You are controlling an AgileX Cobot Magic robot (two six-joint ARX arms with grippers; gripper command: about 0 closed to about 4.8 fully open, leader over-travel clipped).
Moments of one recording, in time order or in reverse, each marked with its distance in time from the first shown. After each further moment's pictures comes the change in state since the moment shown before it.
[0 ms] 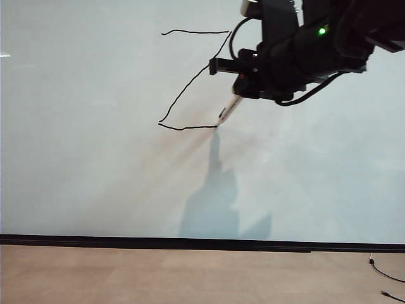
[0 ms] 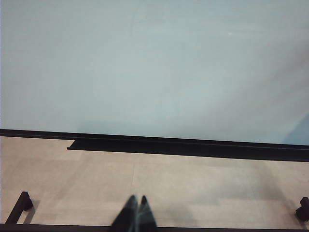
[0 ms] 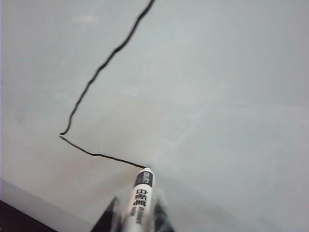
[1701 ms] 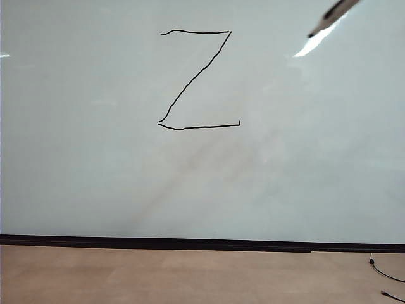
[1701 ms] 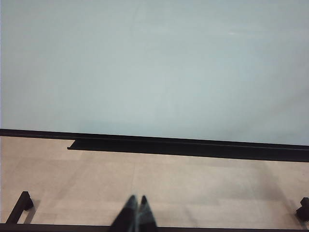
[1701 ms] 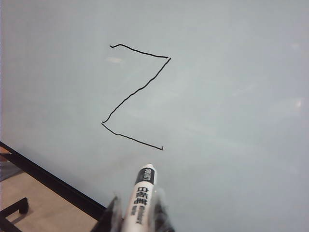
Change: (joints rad) left arm 0.000 0.000 0.000 0.000 0.000 0.000; right arm 0.180 -1.336 -0.382 -0.822 0.077 -0.209
